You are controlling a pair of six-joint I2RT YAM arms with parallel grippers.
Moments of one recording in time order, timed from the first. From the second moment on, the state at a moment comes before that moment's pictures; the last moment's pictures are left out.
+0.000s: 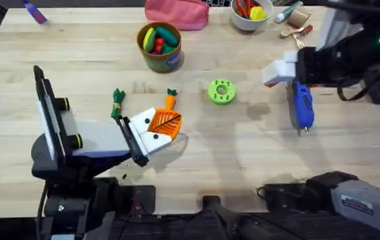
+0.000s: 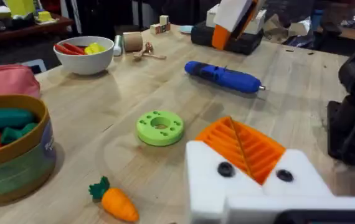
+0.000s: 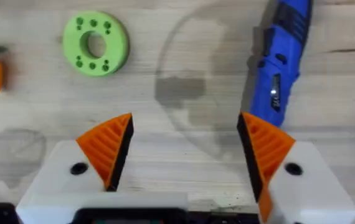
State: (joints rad) left arm 0.03 0.01 0.01 -0.11 1.09 0.06; right arm 0.22 1.22 1.18 -1.19 0.02 0.27
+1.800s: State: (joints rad) left arm 0.03 0.01 0.01 -0.11 1.09 0.06; right arm -0.20 1.76 1.16 -0.89 0.06 -0.02
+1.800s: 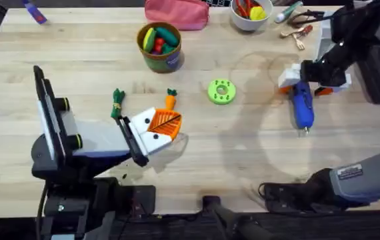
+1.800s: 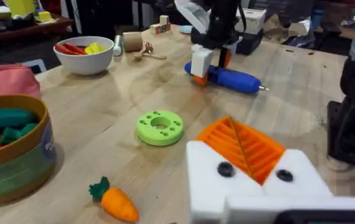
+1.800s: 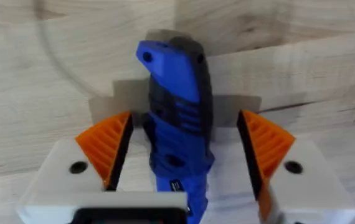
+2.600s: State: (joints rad) left arm 0.03 0.01 0.01 -0.11 1.09 0.06; right arm -0.19 1.77 1.16 -0.89 0.06 -0.03
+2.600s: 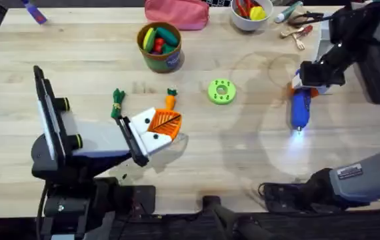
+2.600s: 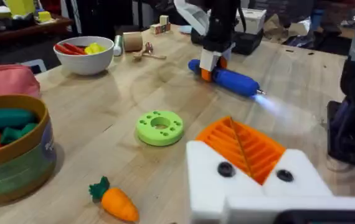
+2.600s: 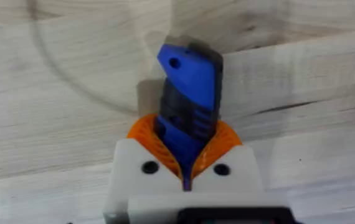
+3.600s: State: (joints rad) left arm 0.03 0.01 0.01 -0.11 1.09 0.06; right arm 0.06 1.19 1.35 -0.63 -0.41 0.13
